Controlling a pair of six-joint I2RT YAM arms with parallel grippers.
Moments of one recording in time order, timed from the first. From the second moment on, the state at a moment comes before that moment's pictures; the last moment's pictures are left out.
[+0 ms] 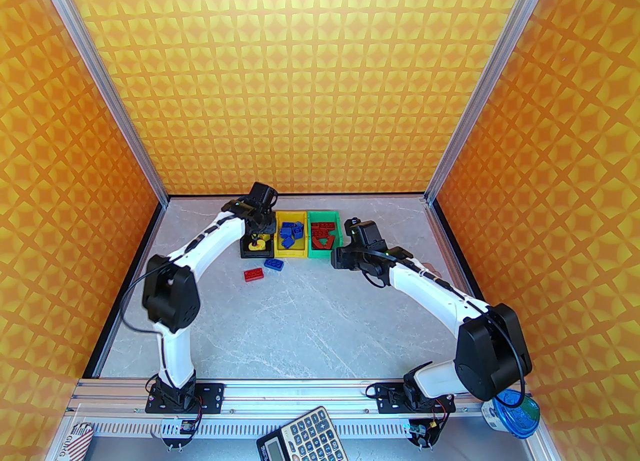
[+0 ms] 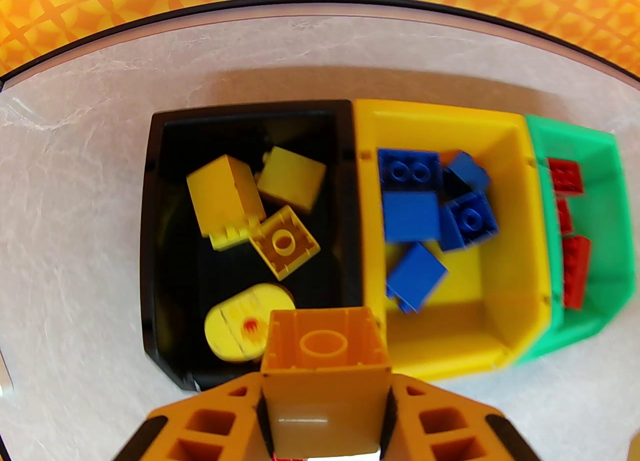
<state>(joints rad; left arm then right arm) -0.43 2.03 1.85 -0.79 -0.18 -0.36 0.40 1.45 1.02 -0.45 0.00 0.30</state>
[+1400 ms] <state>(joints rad) -0.35 1.44 1.24 -0.73 -0.14 -0.43 0.81 1.81 1.23 -0.32 0.05 0.42</state>
